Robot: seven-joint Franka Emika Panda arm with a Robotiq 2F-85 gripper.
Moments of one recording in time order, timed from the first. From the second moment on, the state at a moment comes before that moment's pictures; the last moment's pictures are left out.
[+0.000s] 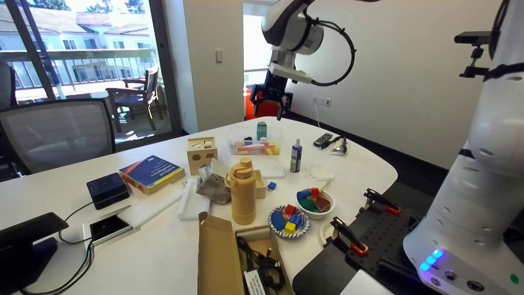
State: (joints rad) arm -0.02 0.18 -0.03 -2.10 0.38 2.25 0.14
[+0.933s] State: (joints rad) arm -0.06 0.68 -0.04 -2.04 0.62 2.69 0.50
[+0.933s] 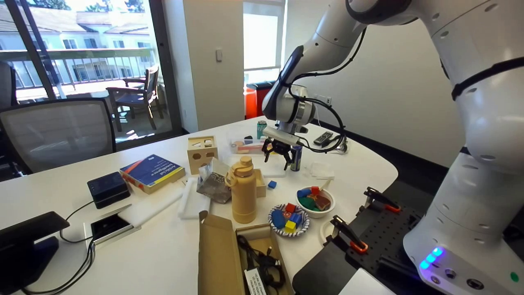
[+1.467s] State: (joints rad) arm -0.06 0.87 -0.07 -1.89 0.62 2.68 0.67
